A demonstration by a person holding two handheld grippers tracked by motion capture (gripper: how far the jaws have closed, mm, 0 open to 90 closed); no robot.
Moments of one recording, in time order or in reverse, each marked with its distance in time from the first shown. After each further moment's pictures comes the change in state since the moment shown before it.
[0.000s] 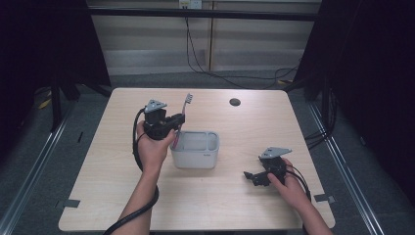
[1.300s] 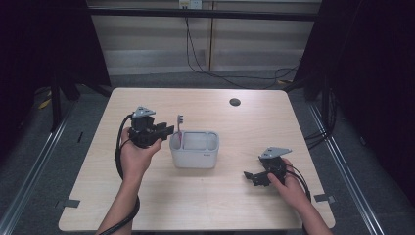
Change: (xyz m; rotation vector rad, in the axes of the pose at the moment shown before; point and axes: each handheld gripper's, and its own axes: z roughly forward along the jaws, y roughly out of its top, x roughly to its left) left arm 0.017 -0.011 -0.033 0.117 0.042 0.032; right arm 0.000 0.000 0.000 0.000 0.000 -0.002
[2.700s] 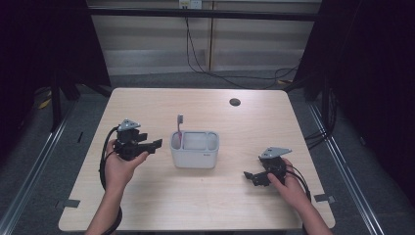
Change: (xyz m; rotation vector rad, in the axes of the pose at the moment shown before) left arm 0.040 -0.045 -0.008 0.053 0.032 -0.004; right arm 0.000 0.000 0.000 0.000 0.000 0.000
